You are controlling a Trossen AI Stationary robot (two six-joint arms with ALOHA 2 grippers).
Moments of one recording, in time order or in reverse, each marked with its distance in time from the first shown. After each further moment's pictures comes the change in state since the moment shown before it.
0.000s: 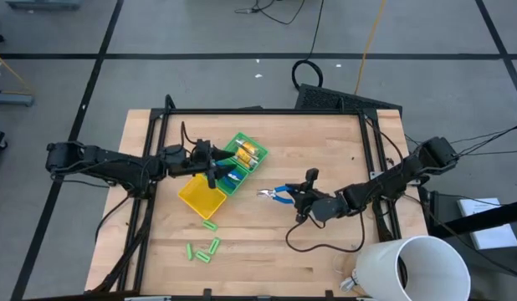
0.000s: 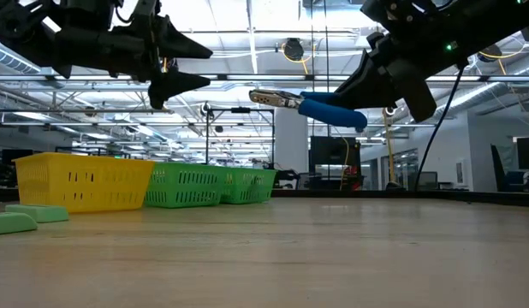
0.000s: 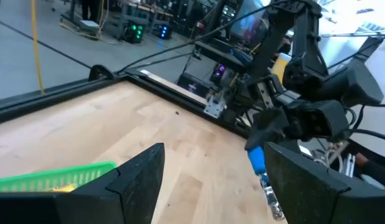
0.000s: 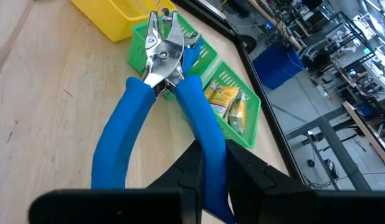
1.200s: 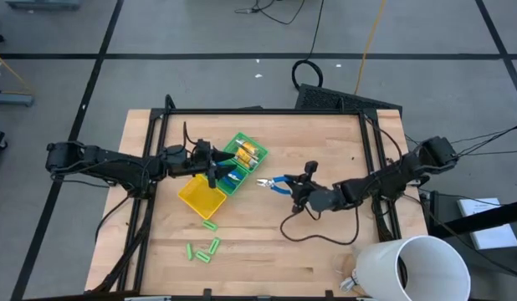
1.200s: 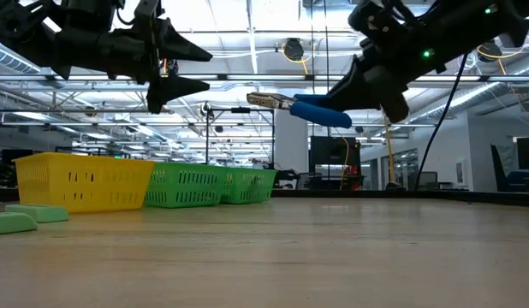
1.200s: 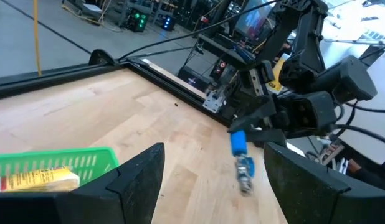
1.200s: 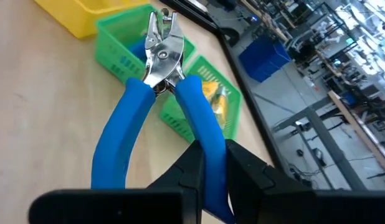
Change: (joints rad) left arm 0.001 0.000 0.000 -0.028 0.000 -0.082; right arm -0.084 0.000 0.001 0.039 -0.002 -0.037
